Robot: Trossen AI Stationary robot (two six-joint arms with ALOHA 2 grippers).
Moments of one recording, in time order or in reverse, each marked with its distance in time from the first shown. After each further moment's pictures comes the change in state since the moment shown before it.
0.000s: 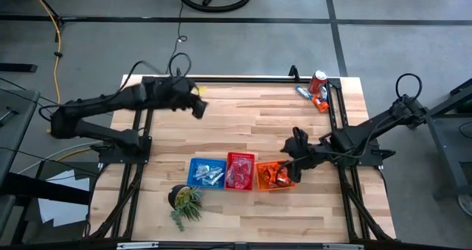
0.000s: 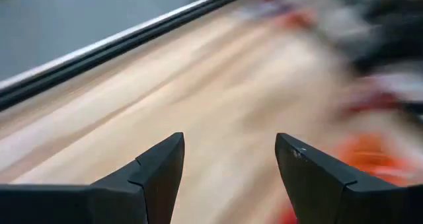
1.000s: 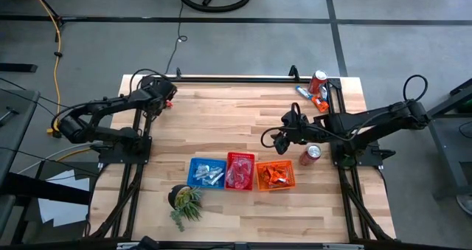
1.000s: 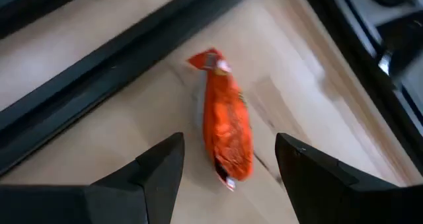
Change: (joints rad) left arm 0.610 0.125 -0.543 0.154 -0.221 -0.982; right arm -0.282 0.000 0.007 0.032 0.041 0.225
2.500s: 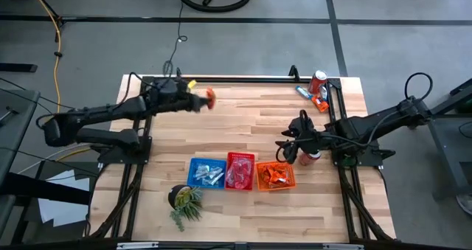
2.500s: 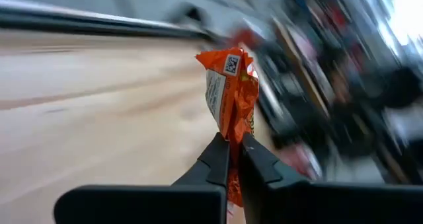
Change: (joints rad) left arm -0.446 -0.238 0.122 0.471 0.466 0.642; right arm 0.159 -0.086 -0.001 -0.020 0.096 -0.056
